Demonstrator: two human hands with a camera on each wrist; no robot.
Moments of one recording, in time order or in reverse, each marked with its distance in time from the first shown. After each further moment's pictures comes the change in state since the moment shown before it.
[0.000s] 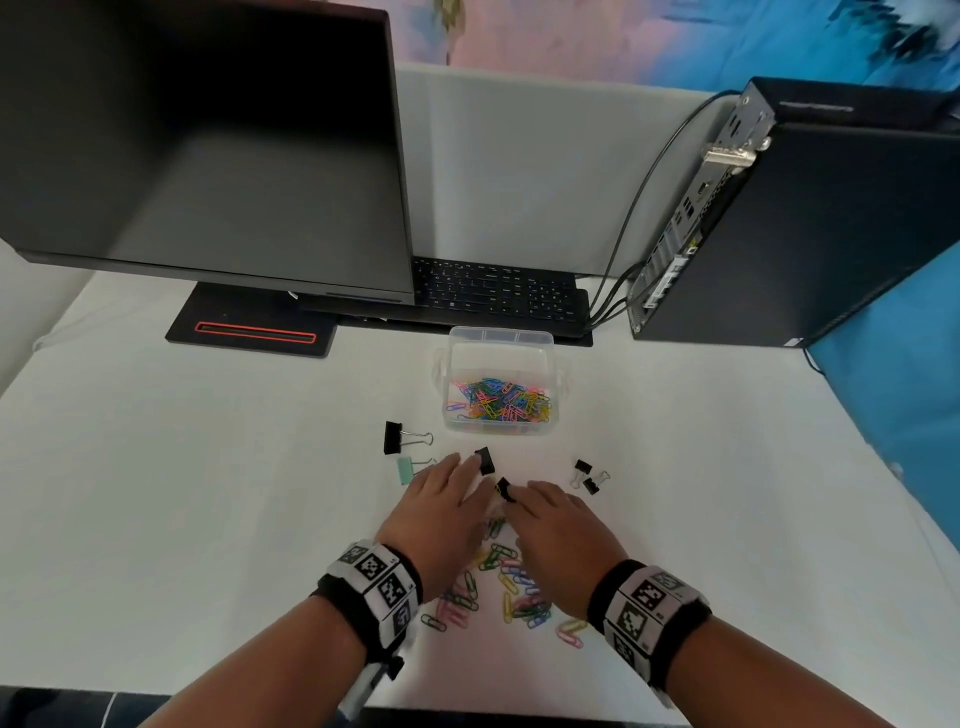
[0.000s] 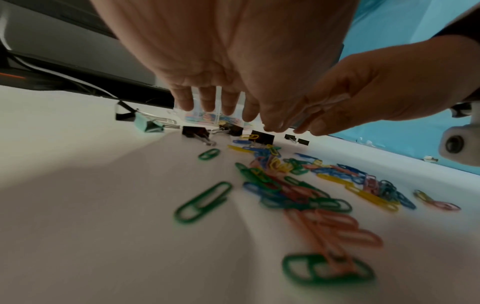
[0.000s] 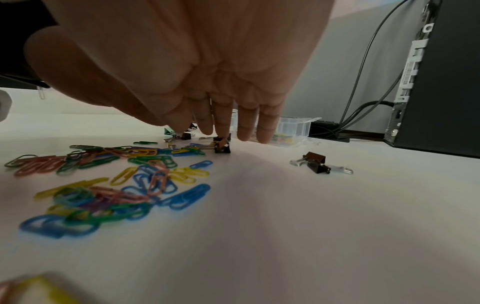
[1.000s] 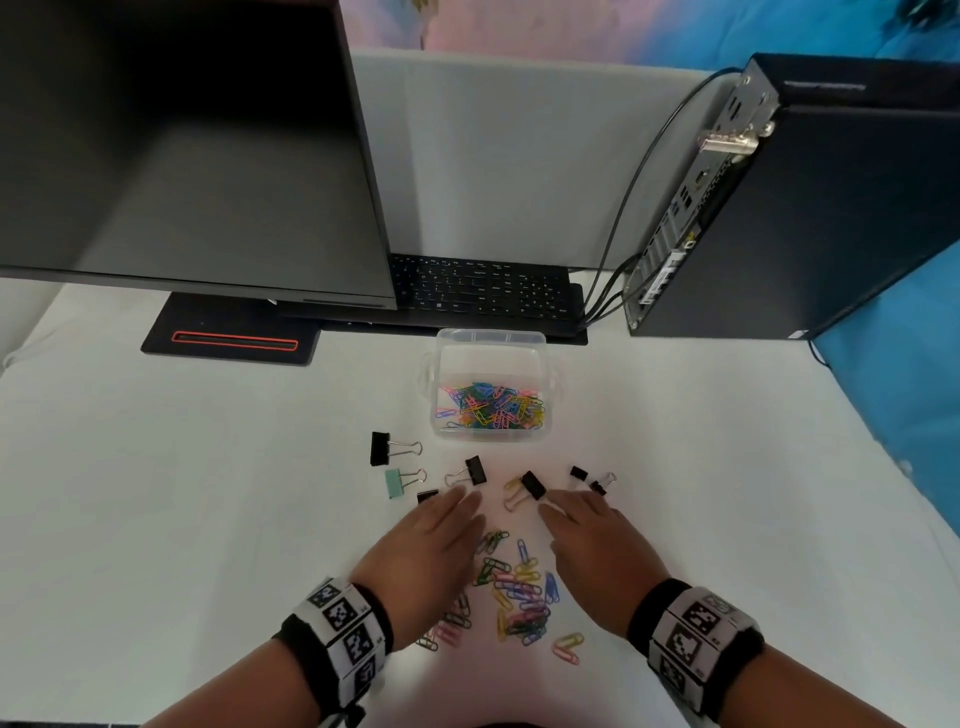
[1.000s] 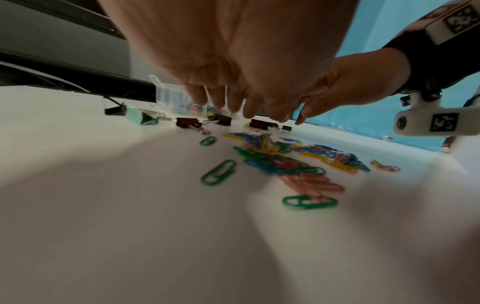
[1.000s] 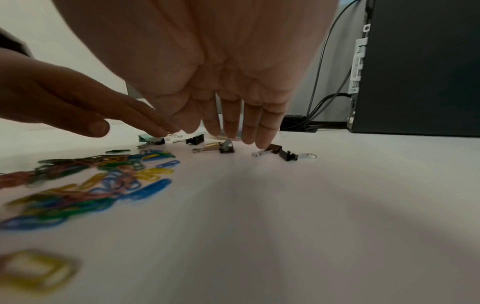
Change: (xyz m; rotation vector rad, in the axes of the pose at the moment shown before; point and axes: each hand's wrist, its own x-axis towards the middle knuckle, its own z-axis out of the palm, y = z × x) left_hand -0.016 -0.003 0.007 0.046 -0.074 0.164; right_hand -0.022 0.035 -0.003 0.037 -0.002 0.134
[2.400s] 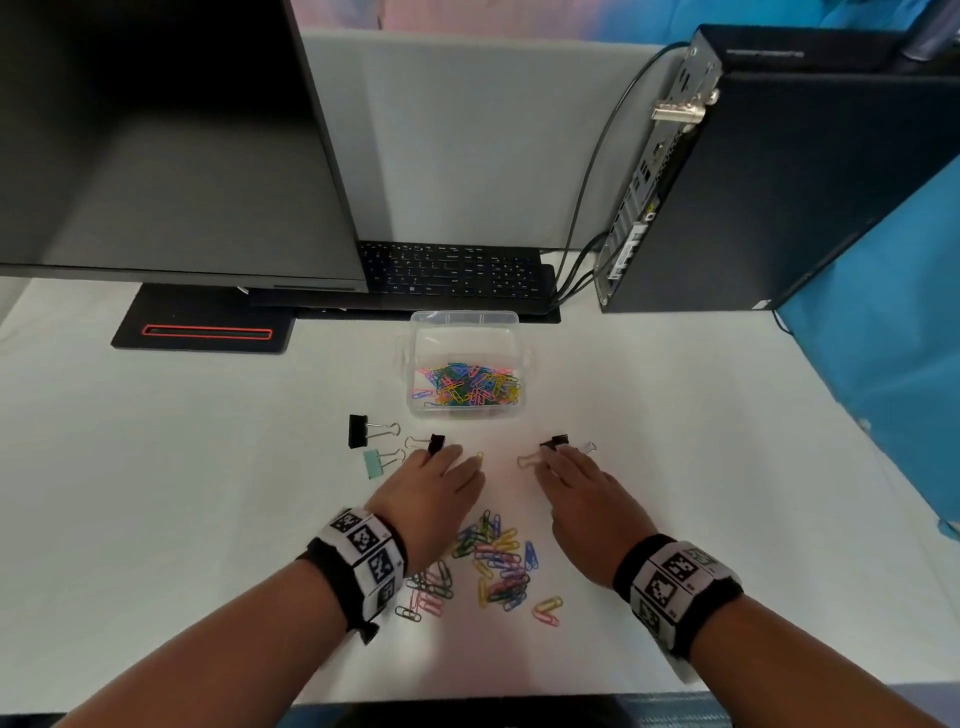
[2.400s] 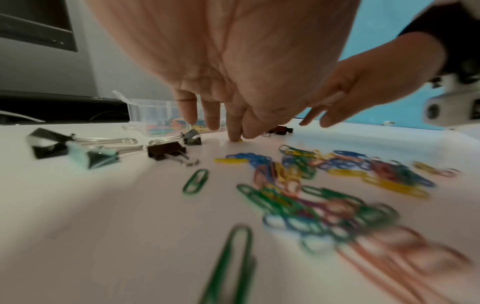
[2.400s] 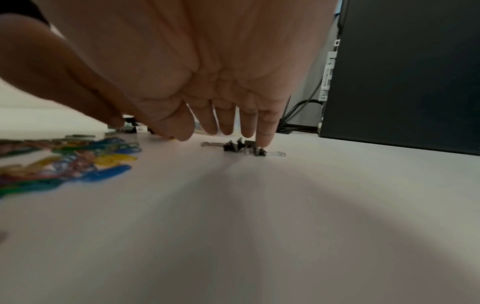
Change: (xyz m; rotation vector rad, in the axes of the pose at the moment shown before) left_hand 0.043 0.004 -0.029 0.166 -0.129 0.076; right_hand -0.006 0.018 0.005 -0.020 -0.016 0.057
